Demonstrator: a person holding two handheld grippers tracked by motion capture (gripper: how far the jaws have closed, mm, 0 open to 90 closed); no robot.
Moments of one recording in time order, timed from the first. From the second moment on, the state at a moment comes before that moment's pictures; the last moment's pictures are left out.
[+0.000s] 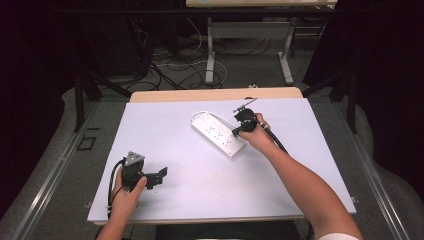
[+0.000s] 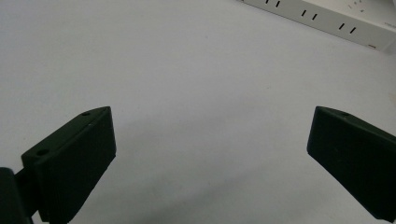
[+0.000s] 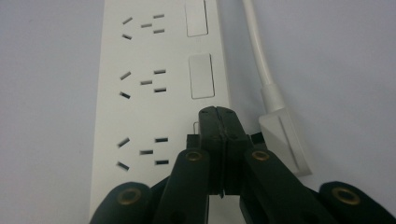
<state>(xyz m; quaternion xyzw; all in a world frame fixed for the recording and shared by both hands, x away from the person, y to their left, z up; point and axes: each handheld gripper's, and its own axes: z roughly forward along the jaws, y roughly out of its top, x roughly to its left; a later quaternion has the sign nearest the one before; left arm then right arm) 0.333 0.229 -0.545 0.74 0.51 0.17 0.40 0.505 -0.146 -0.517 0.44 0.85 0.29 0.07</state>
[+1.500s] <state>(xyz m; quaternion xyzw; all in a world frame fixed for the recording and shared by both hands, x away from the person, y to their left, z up) 0.333 0.227 -0.545 0.74 0.51 0.17 0.40 0.495 -0.156 -0.521 0.44 0.84 0.30 0.07</state>
